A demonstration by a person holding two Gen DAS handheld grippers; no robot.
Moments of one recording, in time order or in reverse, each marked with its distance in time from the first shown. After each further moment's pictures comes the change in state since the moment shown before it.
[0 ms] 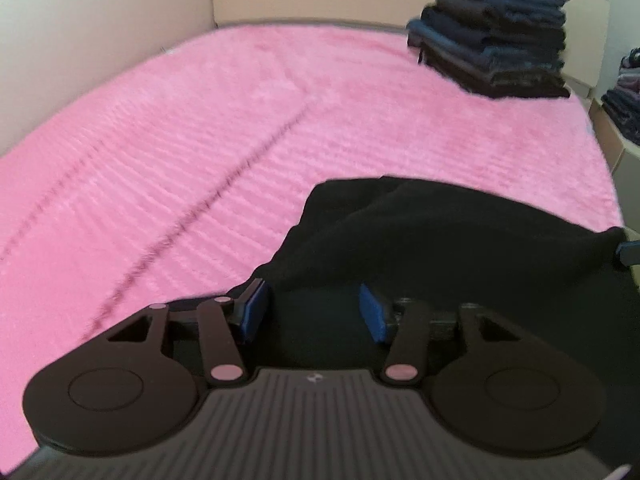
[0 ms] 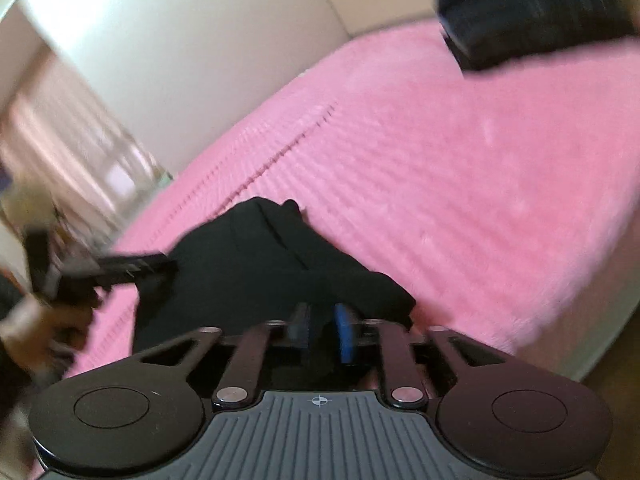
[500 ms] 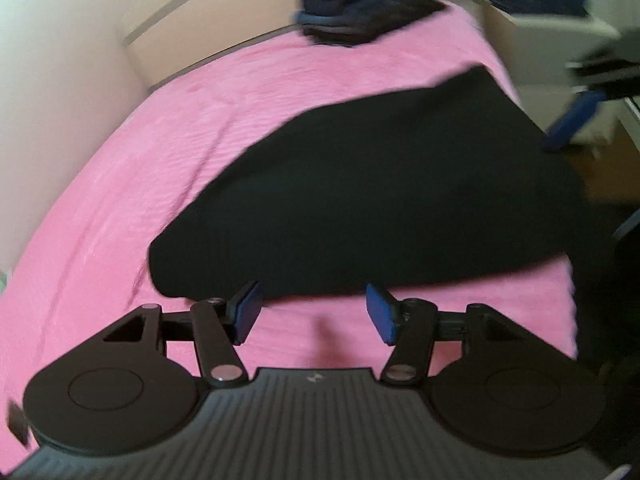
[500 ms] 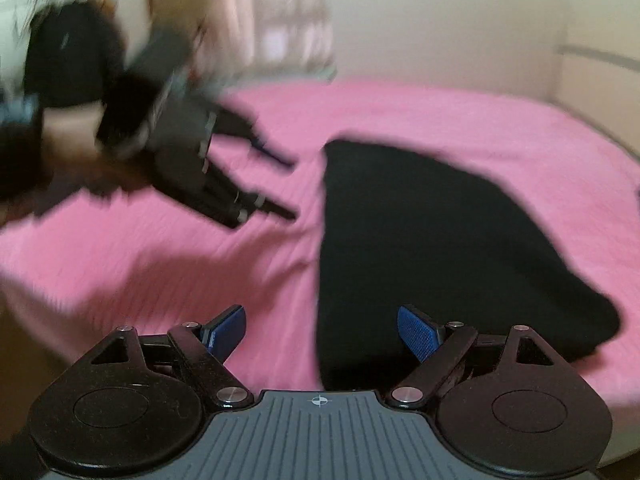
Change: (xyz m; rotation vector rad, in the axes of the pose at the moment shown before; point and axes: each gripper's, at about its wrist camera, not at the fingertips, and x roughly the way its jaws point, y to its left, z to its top) left arm -0.103 -0.055 -0.113 0.468 -0.031 0.003; right arm 0.007 0.180 -0.106 -0.690 0.199 0.108
